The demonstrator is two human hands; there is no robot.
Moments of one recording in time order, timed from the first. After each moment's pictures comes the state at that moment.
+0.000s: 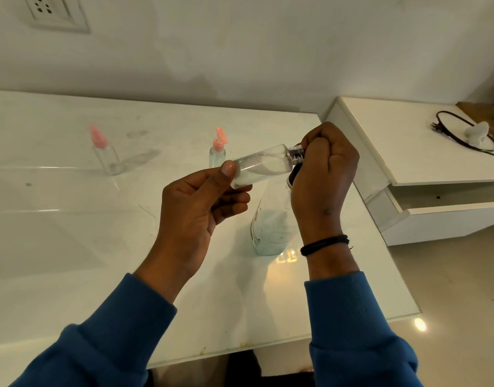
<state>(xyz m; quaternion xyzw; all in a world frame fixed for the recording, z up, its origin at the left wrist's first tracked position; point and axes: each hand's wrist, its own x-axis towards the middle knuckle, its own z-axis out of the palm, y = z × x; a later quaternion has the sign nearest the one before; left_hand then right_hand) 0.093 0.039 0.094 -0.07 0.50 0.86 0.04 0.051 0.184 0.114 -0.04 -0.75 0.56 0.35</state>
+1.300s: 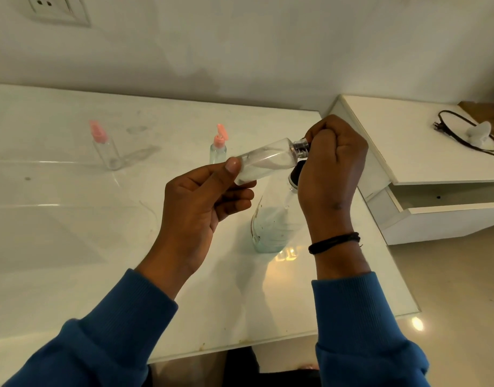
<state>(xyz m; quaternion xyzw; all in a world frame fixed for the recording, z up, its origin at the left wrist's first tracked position) 0.094 0.041 0.094 -0.06 0.51 0.86 0.04 0.052 0.189 0.122 -0.05 -0.77 0.54 0.34</state>
